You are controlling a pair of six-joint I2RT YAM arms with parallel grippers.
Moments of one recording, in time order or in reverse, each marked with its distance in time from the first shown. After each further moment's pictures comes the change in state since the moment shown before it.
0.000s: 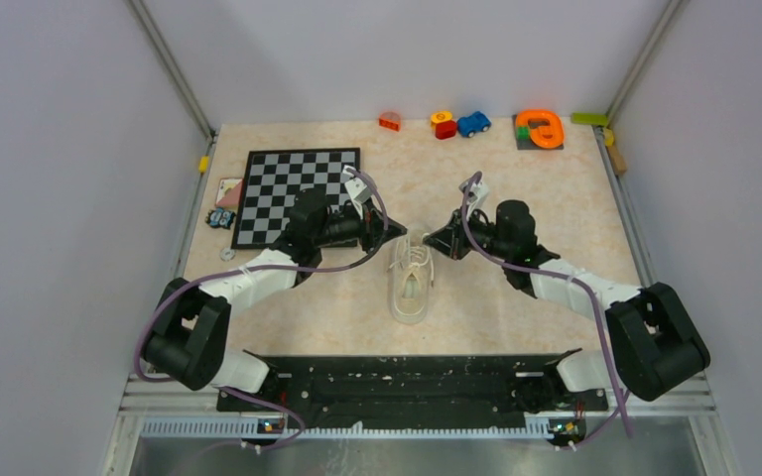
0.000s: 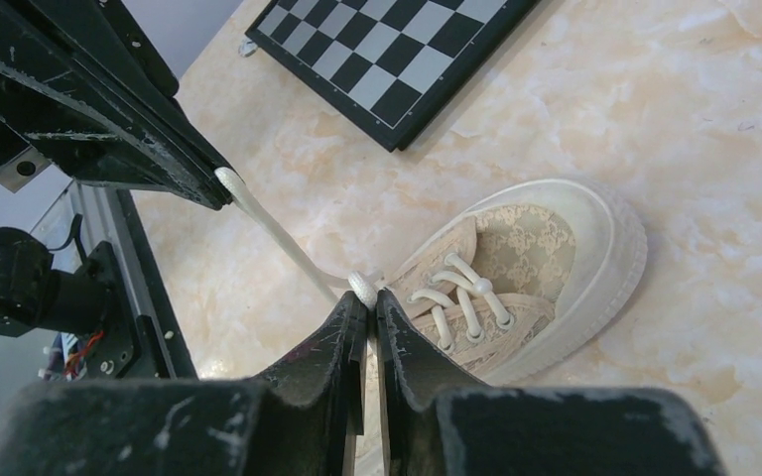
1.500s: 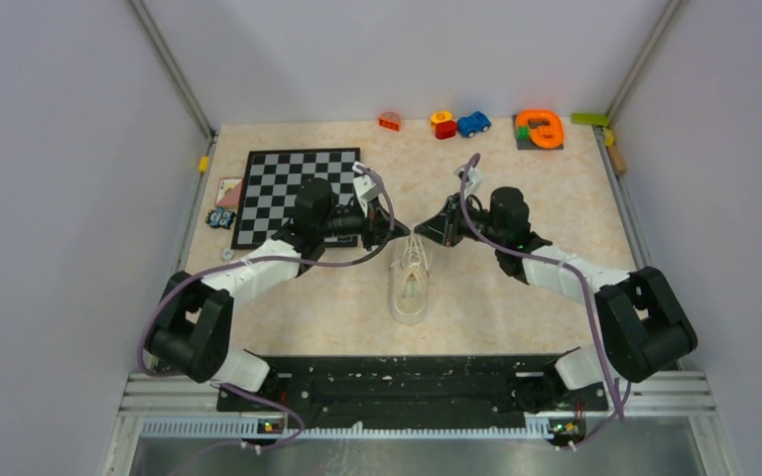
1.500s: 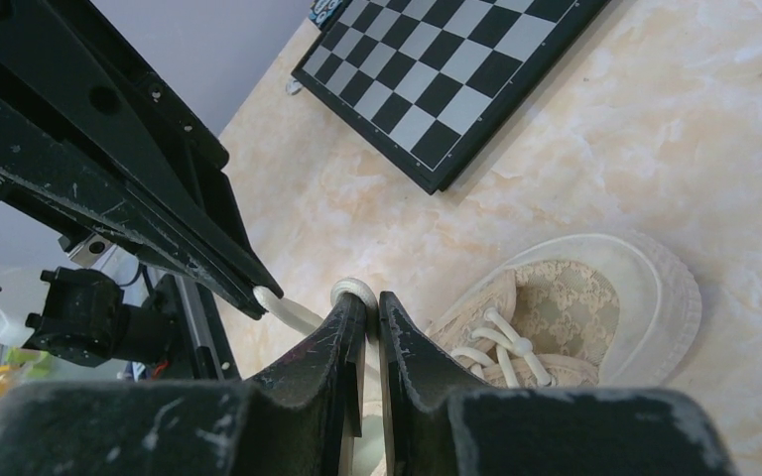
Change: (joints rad) left arm 0.003 0.038 0.087 -0.121 0.093 0.108; right arm 0.000 0.092 0.103 0.042 -0.051 0.125
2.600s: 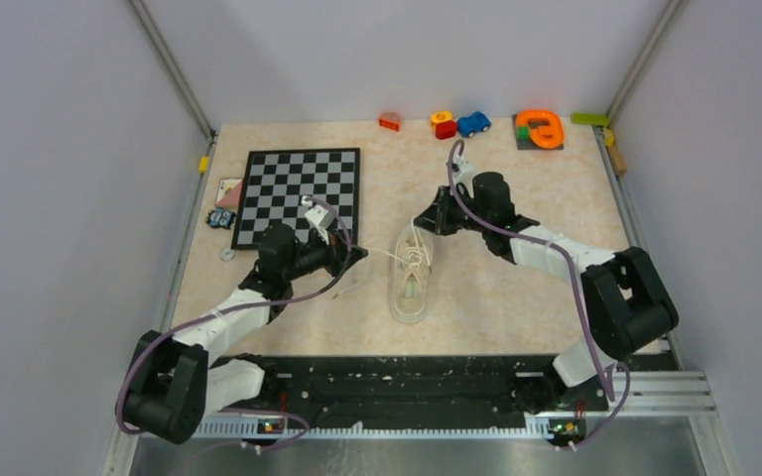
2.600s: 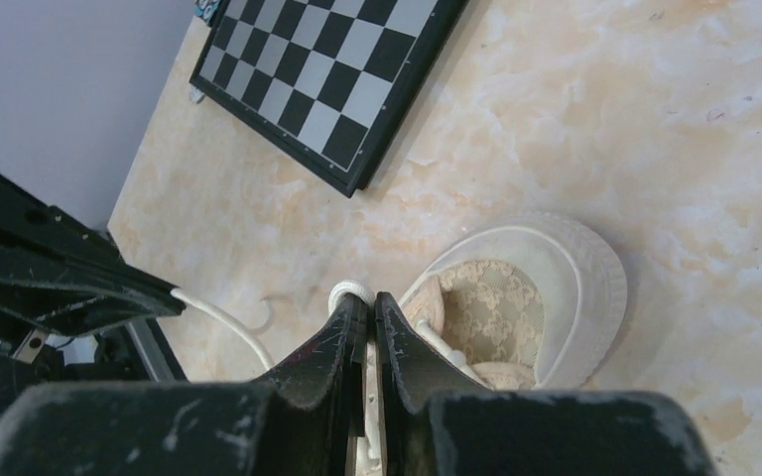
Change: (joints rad) left arm 0.141 -0.325 -0.401 0.033 -0.240 -0.161; right arm 0.022 0.098 0.156 -0.243 0.155 -0.005
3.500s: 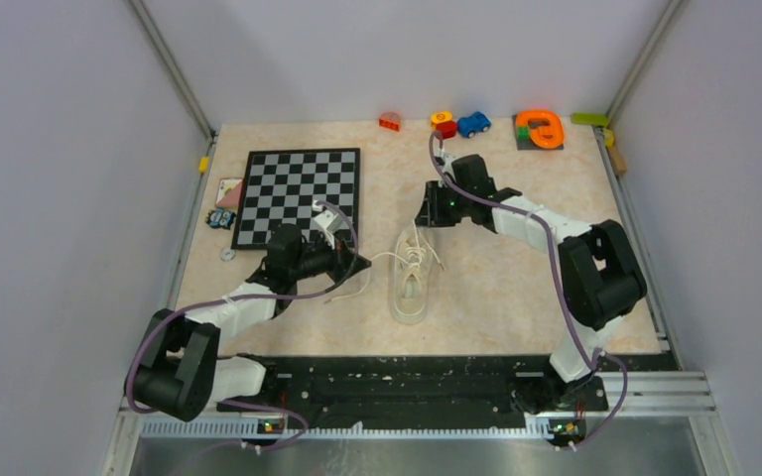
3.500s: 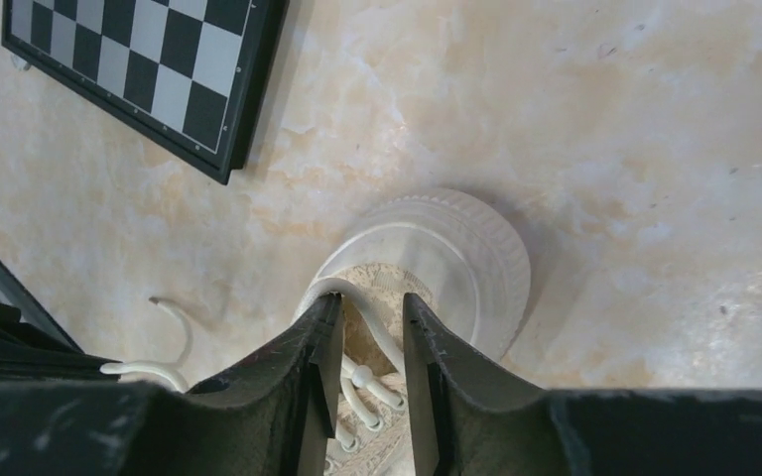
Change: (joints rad) left arm 0.003 0.123 0.000 -0.007 0.076 0.035; right arm 0.000 0.228 0.300 -0.408 0.103 -0.084
